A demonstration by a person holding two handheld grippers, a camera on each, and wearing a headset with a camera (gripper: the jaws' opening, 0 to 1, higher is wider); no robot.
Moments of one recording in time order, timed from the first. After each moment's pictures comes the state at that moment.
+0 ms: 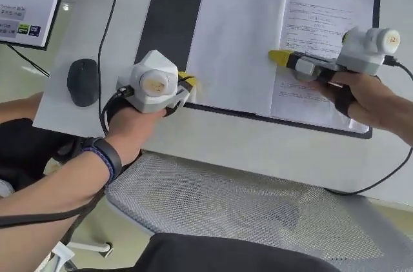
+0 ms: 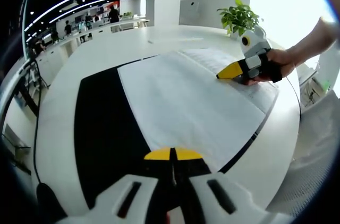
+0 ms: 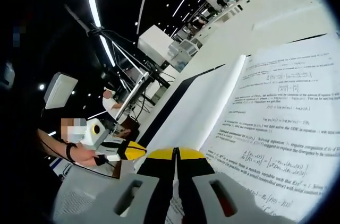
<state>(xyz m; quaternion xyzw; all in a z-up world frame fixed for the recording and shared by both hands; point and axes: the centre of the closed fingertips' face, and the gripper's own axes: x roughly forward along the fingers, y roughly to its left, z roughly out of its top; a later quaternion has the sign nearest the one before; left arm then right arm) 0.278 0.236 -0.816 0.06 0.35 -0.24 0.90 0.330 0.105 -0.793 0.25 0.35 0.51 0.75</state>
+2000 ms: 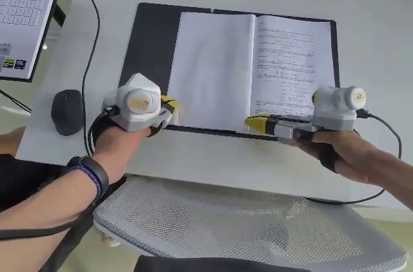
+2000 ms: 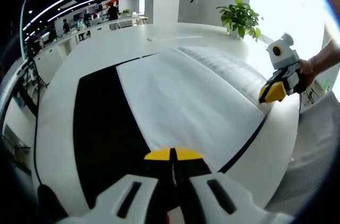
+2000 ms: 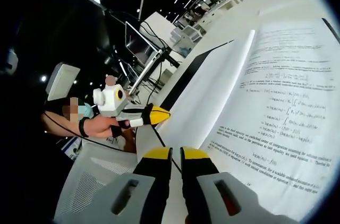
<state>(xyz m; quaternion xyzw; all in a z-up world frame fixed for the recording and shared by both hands) 0.274 0.231 -0.809 0.05 0.37 -0.24 0.90 0.237 0.086 -0.773 0.23 0.39 0.51 0.73</state>
